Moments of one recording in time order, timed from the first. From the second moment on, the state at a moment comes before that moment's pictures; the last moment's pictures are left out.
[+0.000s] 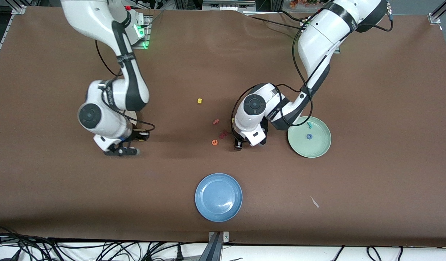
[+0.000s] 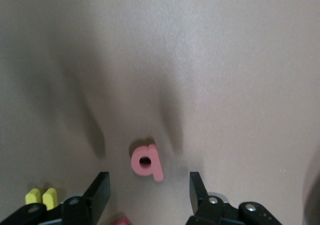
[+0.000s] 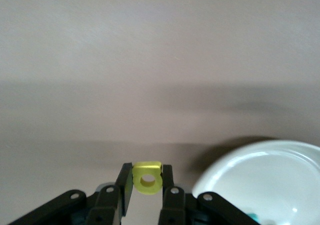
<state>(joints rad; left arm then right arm) -0.34 0.86 -0.37 -1.50 0.28 2.39 -2.24 0.71 0.49 -0.51 -1.93 0.39 2.27 -0.05</state>
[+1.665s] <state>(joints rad) -0.34 0.84 -0.36 -1.46 0.36 2.26 -2.14 0.71 0.47 -0.60 -1.97 0.39 2.17 -0.15</state>
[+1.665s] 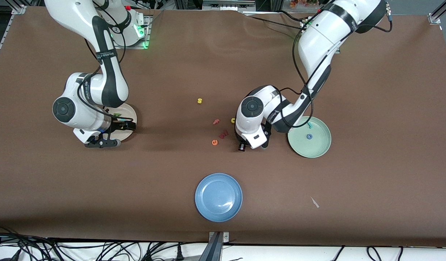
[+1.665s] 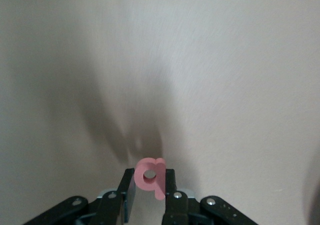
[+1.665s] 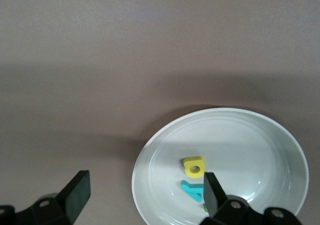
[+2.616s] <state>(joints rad) -0.21 0.71 -0.36 -1.45 0.36 1.87 -1.44 0.35 0.10 -0.27 -1.95 0.05 1.82 -0.13</state>
